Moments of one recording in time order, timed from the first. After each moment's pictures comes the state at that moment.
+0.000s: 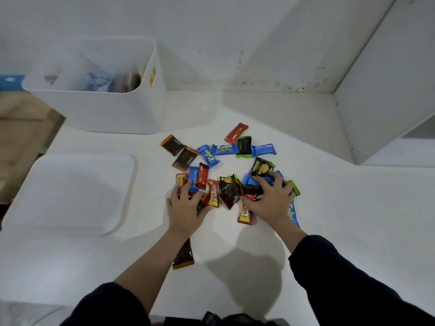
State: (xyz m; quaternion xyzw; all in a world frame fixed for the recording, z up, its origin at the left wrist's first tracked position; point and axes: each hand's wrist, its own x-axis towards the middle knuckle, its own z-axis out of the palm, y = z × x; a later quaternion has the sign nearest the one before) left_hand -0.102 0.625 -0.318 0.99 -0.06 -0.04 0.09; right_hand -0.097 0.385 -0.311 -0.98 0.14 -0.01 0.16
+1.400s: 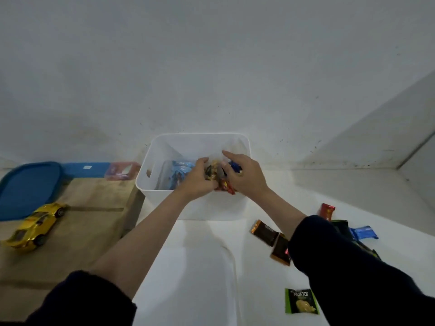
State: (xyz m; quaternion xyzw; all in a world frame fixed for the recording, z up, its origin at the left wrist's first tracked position) left_hand 0.191 0.869 -0.132 0.86 -0.05 -0.16 0.47; right_hand 0.173 0.707 -0.137 -0.88 -0.11 -0.19 0.42
